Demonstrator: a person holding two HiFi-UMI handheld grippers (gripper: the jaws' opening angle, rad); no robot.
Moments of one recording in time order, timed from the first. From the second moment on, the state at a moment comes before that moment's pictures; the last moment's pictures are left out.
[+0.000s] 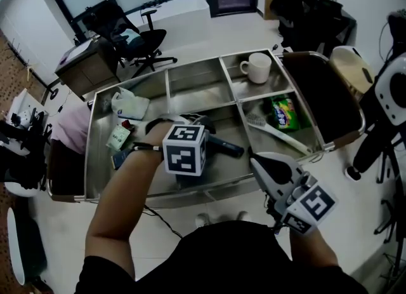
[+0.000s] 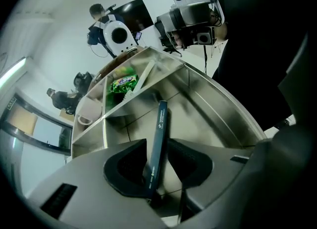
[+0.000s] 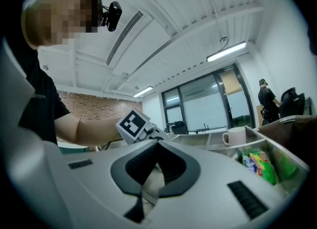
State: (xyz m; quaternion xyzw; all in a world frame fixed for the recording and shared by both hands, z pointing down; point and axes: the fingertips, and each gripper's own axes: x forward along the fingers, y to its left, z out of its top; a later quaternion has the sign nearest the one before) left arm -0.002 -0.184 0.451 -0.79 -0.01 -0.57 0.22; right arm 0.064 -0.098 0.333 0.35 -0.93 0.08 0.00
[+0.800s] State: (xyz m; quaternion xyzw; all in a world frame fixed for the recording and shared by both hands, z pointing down) left arm 0.003 -0.195 0.507 -0.76 -0.09 -0.61 0.18; right arm 0.072 -0.116 0.341 0.36 -0.93 0.10 0.00
